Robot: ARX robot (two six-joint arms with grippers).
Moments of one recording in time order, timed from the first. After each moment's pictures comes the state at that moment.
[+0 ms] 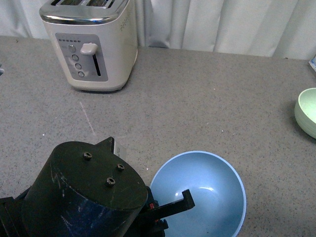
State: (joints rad) left arm -0.79 2.02 0.47 0.74 -0.08 -0.98; right arm 0.00 0.00 0.01 0.00 0.00 0.00
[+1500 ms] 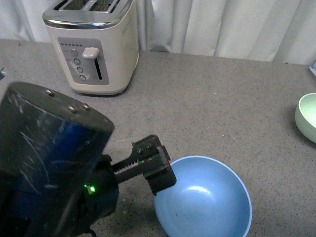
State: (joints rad) left arm -0.65 1.88 0.50 0.60 -0.11 -0.91; right arm 0.00 0.00 0.01 0.00 0.00 0.00
